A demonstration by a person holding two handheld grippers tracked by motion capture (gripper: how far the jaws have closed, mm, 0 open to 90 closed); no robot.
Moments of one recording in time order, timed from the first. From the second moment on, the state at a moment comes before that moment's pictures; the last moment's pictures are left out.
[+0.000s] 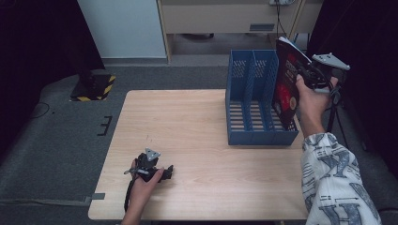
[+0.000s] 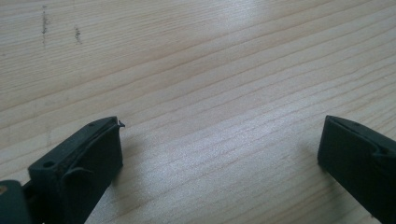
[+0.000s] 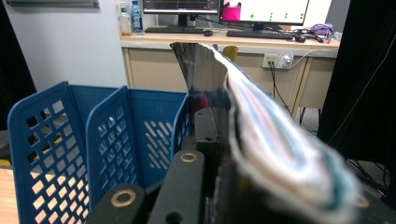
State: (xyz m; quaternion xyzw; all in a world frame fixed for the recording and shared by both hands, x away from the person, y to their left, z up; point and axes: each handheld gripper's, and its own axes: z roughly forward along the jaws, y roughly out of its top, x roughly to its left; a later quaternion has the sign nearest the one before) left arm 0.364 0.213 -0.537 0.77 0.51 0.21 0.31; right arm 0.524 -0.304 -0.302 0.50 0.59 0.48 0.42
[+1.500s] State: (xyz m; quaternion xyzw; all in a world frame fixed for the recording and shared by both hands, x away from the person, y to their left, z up) left arm 0.364 0.213 -0.537 0.77 0.51 0.21 0.31; right arm 0.525 -0.302 -0.338 0.51 0.63 0.44 0.38
